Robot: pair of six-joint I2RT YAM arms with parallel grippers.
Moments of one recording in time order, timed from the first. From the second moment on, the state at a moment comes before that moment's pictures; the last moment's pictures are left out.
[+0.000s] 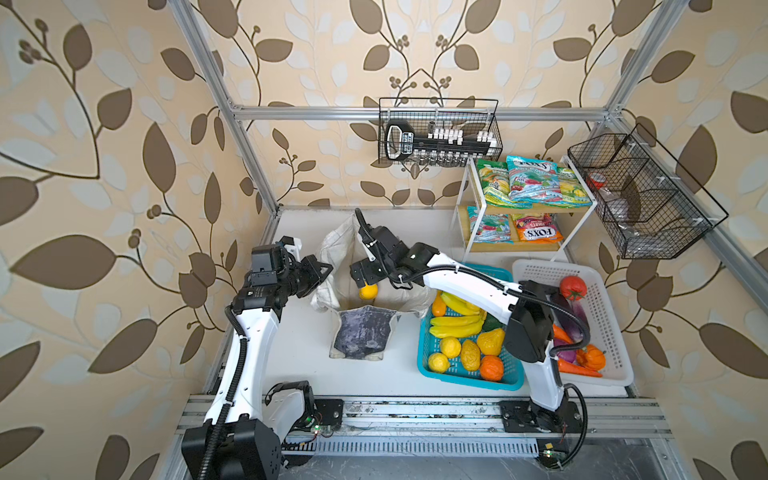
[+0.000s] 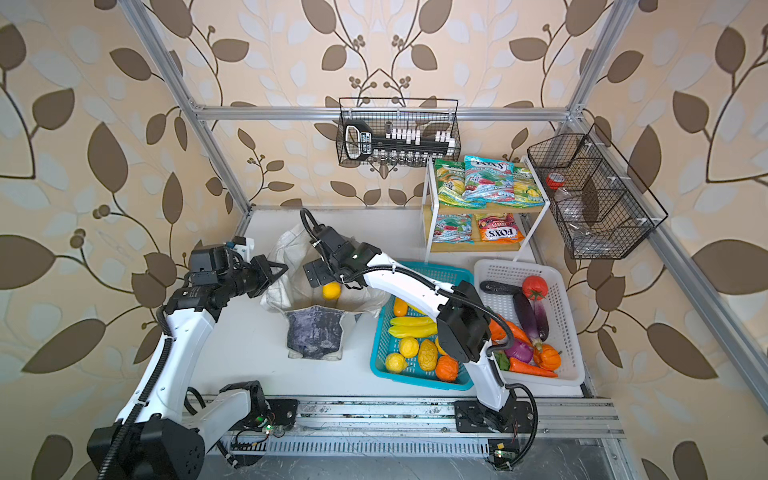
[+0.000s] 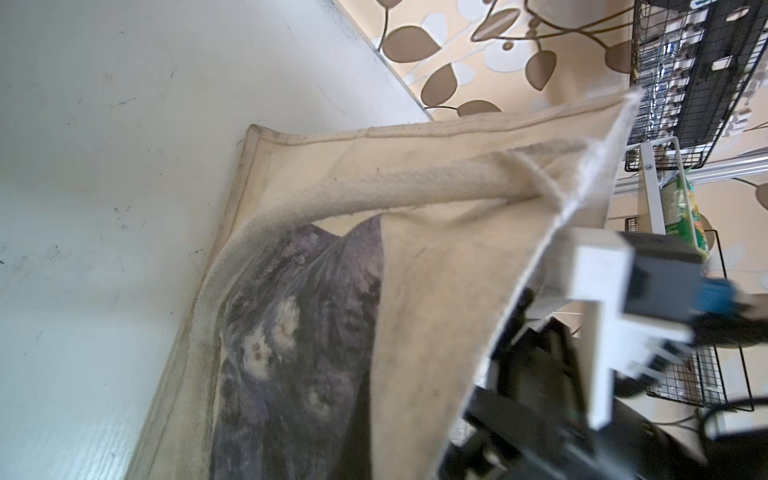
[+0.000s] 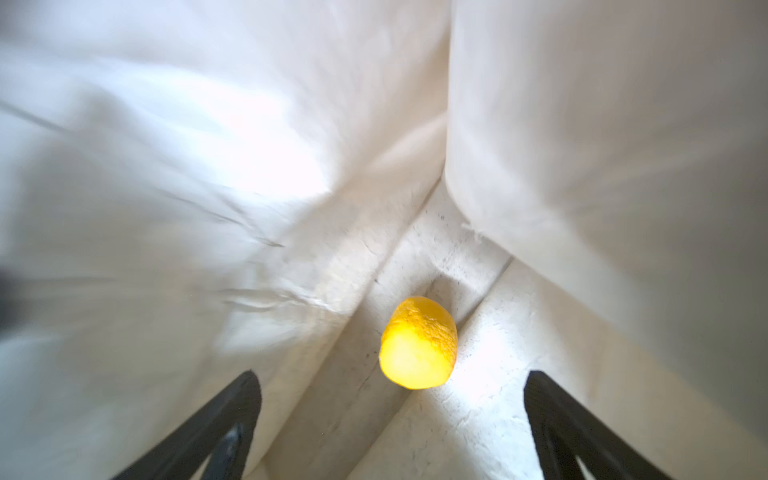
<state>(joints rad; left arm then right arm) 0.17 1.02 0.92 -0.59 0.64 -0.63 0.92 2.05 1.93 -0.65 0.13 0.35</state>
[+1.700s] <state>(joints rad) 0.17 0.97 0.86 -0.55 0.65 -0.63 0.87 0.88 0.64 -0.99 0.29 0.82</state>
